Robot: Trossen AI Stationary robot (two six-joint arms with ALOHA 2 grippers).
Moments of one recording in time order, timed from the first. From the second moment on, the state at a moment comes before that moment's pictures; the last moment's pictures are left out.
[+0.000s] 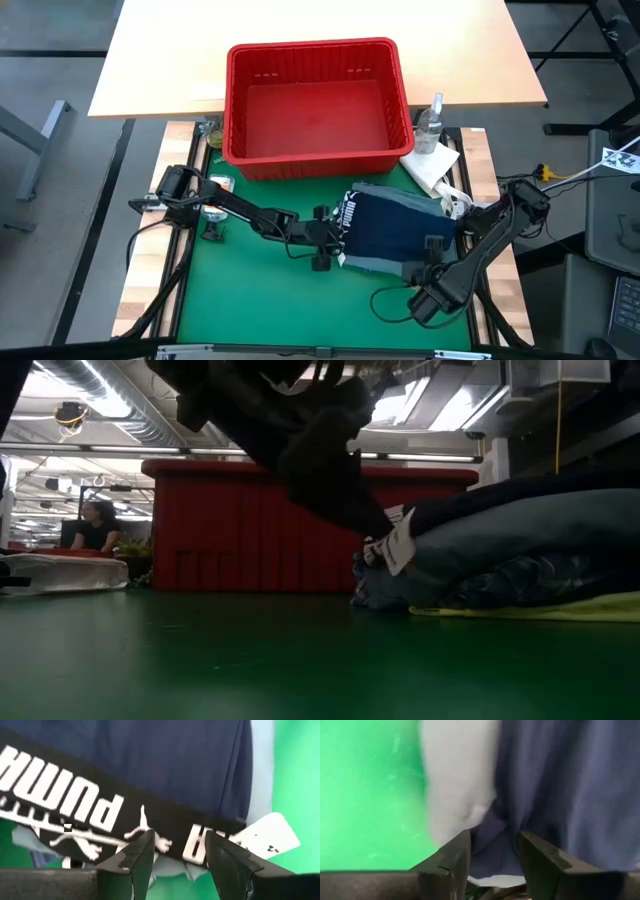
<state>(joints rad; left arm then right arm) -0.19 1.92 1.12 0.13 -0.26 -0.07 0.79 1.67 1.26 -1.45 0.19 0.89</state>
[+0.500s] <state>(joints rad) -0.19 1.92 1.12 0.10 -0.27 -0.07 0.79 1.67 1.28 -1.42 0.04 0.89</state>
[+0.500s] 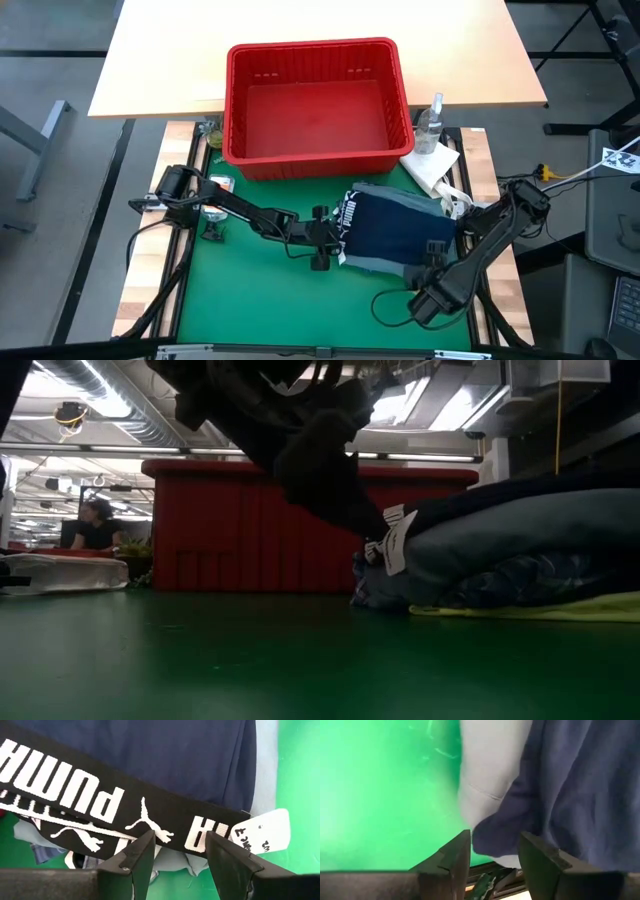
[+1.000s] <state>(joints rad) -0.19 1.88 1.11 0.12 -0.27 -0.07 0.79 1.67 1.40 -1.46 0.01 0.89</state>
